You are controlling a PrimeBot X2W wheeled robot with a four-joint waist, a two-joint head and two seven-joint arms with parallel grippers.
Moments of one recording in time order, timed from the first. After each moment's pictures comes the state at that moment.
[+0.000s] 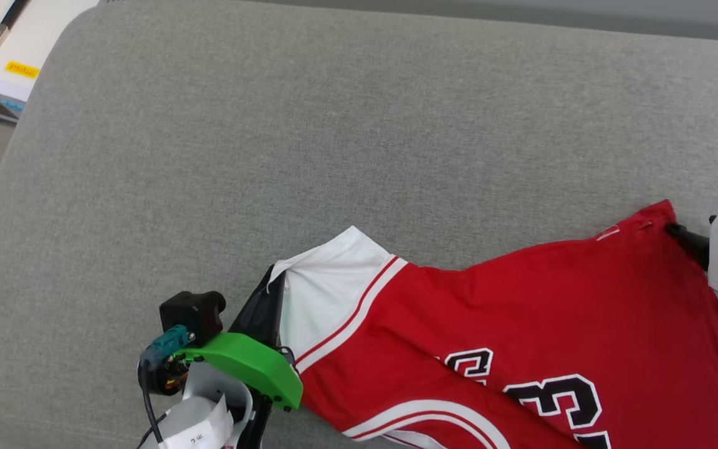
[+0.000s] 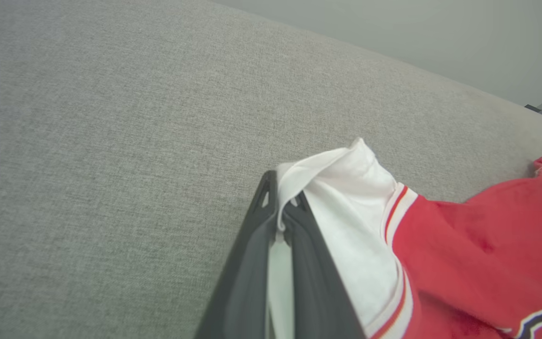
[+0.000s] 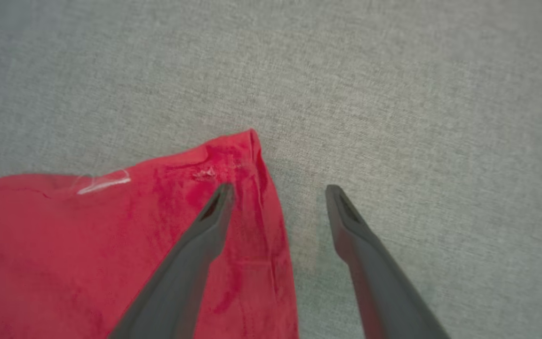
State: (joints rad) left arm -0.18 0.31 -0.51 0.08 -0.68 0.17 -0.14; right arm -0.49 -0.58 0.20 0.29 0.62 0.13 0.72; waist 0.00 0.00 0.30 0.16
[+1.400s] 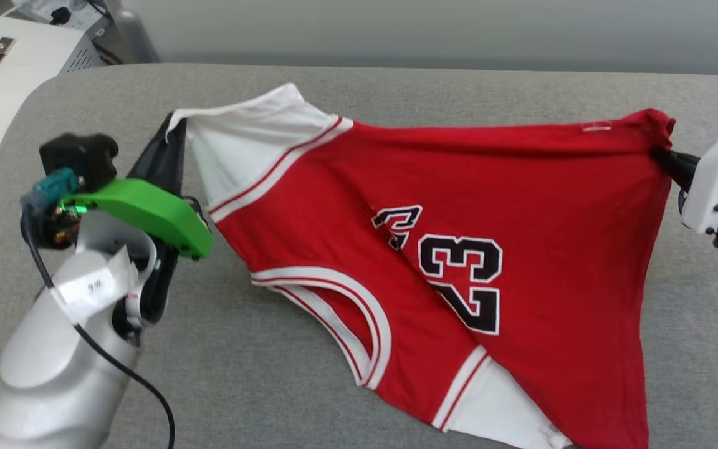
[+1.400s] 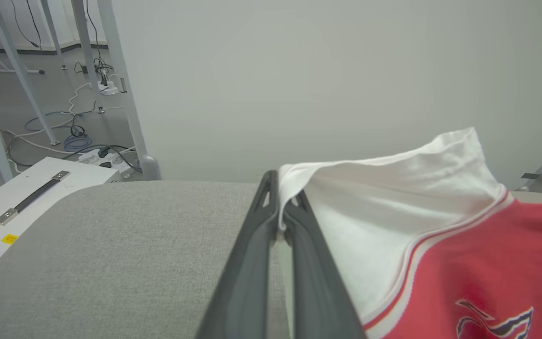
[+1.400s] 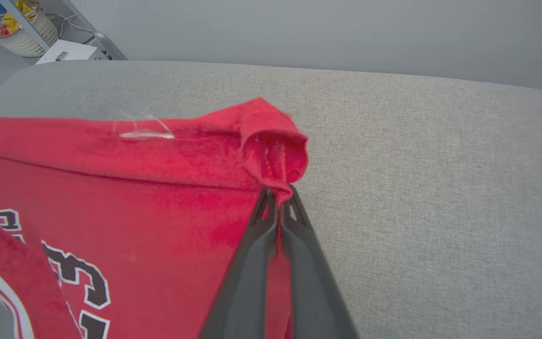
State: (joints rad) left arm -0.53 0.44 -0.40 0.19 -0.68 0.14 -0.05; right arm -0.63 -0.47 0.17 0.33 0.69 0.13 0.64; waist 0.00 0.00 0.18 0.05
